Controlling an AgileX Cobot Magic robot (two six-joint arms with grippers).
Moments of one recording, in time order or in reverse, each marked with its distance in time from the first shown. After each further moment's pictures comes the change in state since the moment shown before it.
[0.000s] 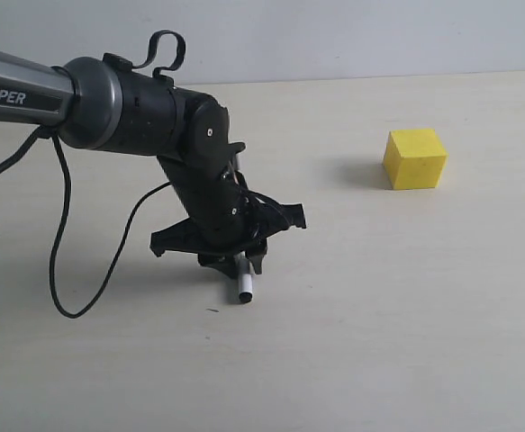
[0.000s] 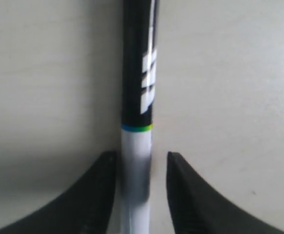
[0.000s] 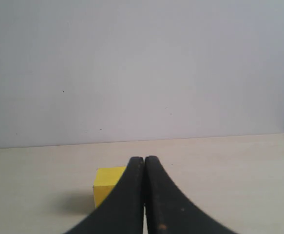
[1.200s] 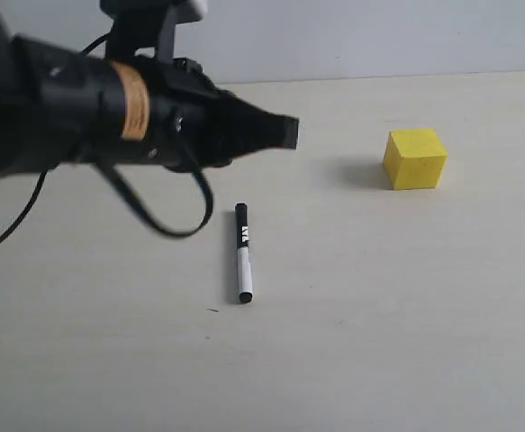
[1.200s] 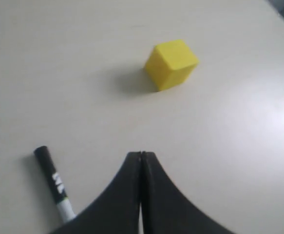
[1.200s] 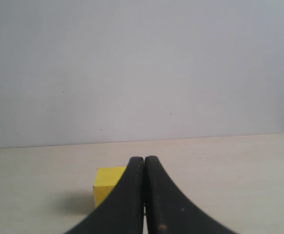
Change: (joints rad) left arm -0.133 -0.644 0.421 0.664 -0.548 -0.256; right arm 0.000 0.000 0.000 0.000 0.000 0.000
